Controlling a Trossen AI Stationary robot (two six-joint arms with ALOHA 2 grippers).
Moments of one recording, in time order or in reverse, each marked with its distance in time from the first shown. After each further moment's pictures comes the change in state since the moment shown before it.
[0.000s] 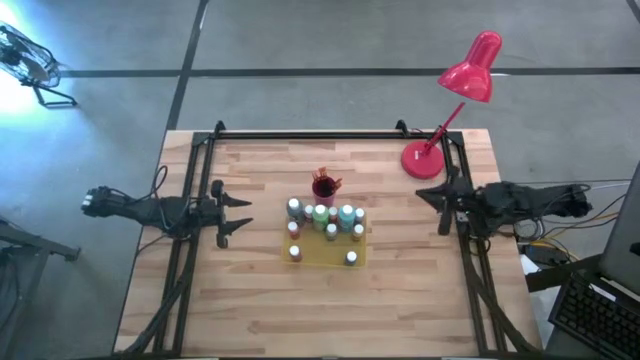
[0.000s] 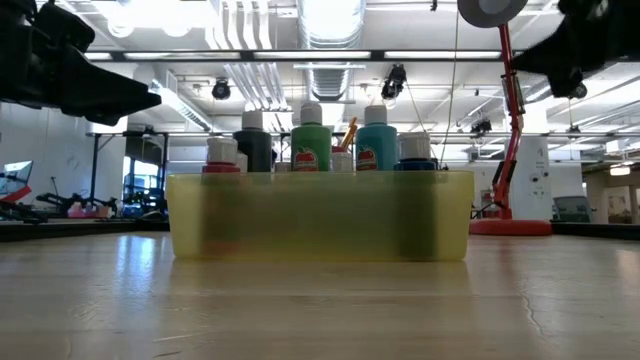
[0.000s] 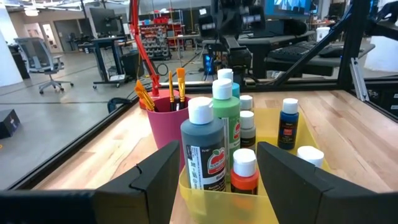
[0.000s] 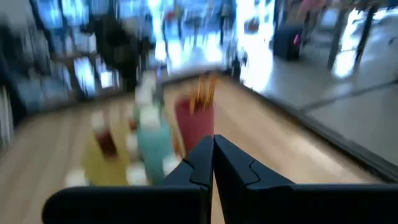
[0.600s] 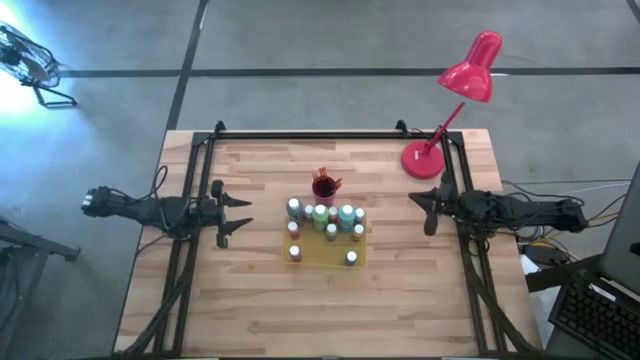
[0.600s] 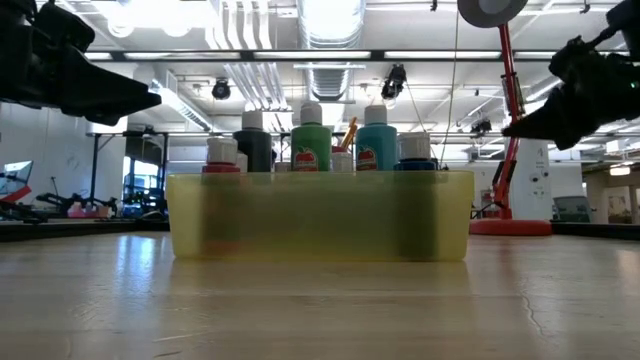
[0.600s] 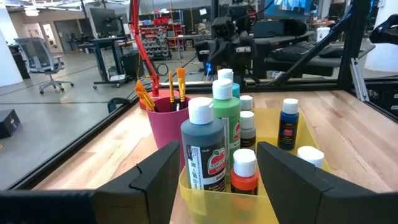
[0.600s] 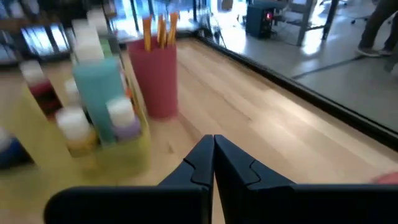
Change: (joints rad) left arm 0.000 0.000 0.000 0.004 0.000 0.000; right arm -0.148 -0.131 -0.256 0.100 -0.035 0.002
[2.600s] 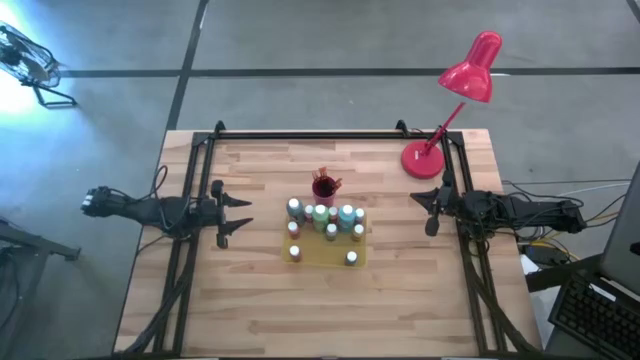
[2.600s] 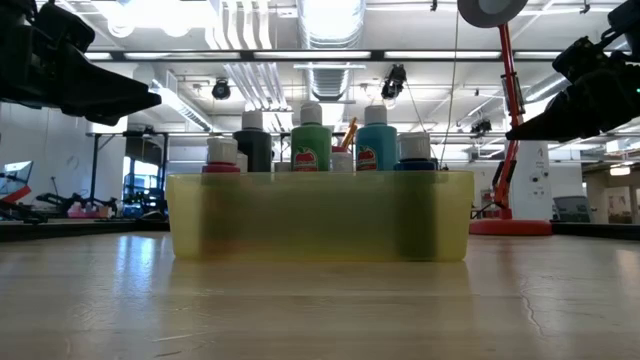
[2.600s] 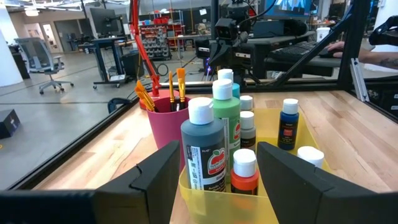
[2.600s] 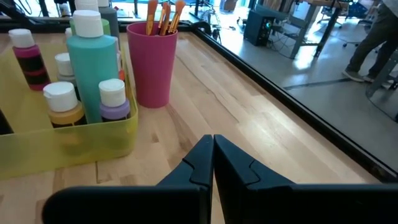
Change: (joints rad) left arm 0.000 0.000 0.000 0.002 0.000 0.000; right arm 0.001 -0.042 0.009 -0.096 0.008 -0.184
